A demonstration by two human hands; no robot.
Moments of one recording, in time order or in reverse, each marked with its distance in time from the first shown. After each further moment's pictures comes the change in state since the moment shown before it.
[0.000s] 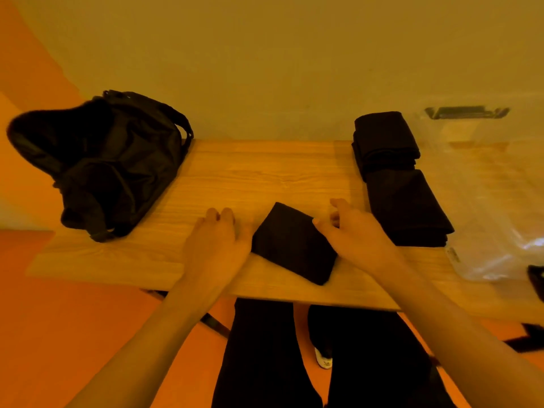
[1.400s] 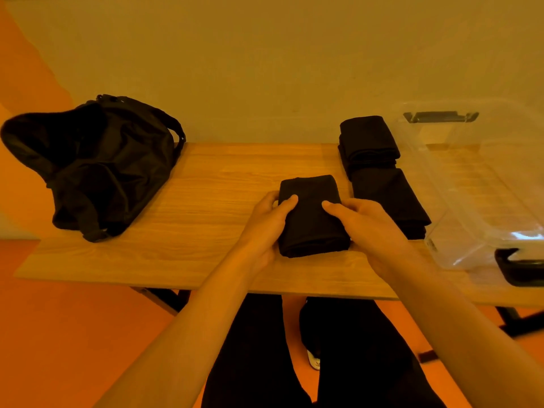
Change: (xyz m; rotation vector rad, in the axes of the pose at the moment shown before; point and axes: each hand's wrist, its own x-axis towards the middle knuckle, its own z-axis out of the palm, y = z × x) left_hand 0.007 0.090 0.017 -1.337 -0.405 -0.356; right_hand -0.026 0.001 -0.021 0.654 0.060 0.250
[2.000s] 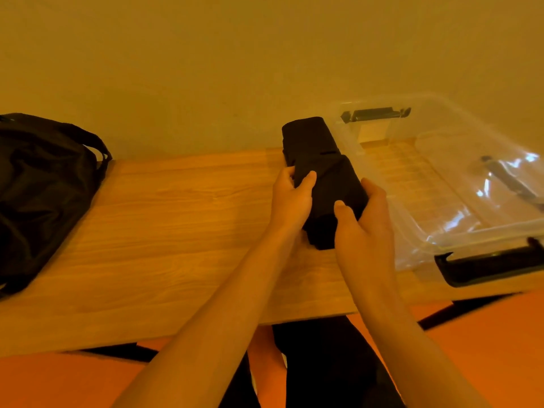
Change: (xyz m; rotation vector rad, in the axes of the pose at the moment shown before) left_hand 0.057 0.005 0.140 0.102 -0.009 0.152; right_hand -0.015 0.015 -0.038 0.115 0.600 -0.346
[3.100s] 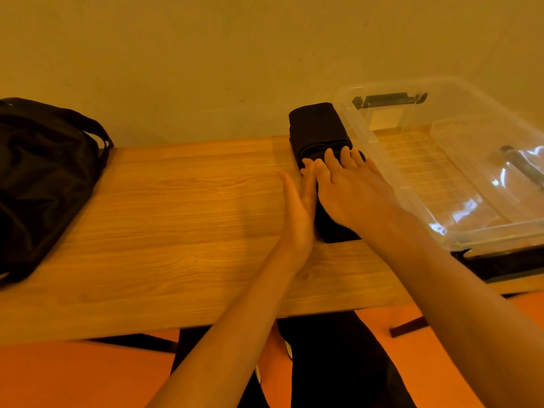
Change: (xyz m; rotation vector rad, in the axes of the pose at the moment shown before) left_hand -0.023 -0.038 -0.012 -0.266 -0.348 0.027; right_hand 0.079 0.009 0.025 -1.067 -0.457 -0.256
